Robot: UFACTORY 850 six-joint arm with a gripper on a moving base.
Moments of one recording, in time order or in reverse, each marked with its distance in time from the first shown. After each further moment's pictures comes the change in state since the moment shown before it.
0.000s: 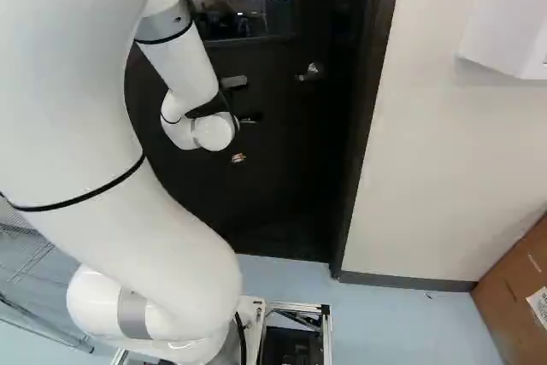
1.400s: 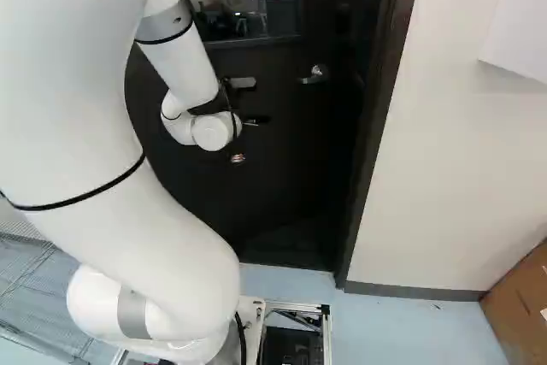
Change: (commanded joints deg) arm 0.0 -0.1 -0.1 11.5 0.0 0.0
